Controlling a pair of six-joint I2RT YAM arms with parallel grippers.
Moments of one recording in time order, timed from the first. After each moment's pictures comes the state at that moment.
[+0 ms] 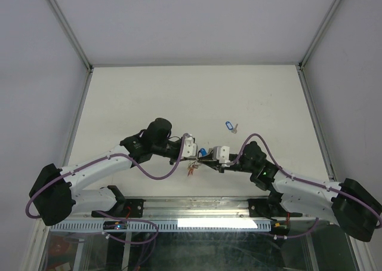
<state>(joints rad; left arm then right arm) -0.83 1.18 0.73 -0.17 0.66 0.62 0.92 0.95 0.25 0.60 -0.51 -0.32</state>
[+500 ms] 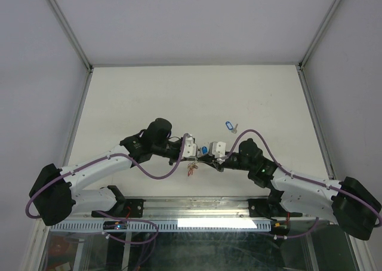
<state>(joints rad) -0.83 1.18 0.73 -0.19 0.65 0.62 0.92 0.96 0.30 0.46 -0.46 -0.30</state>
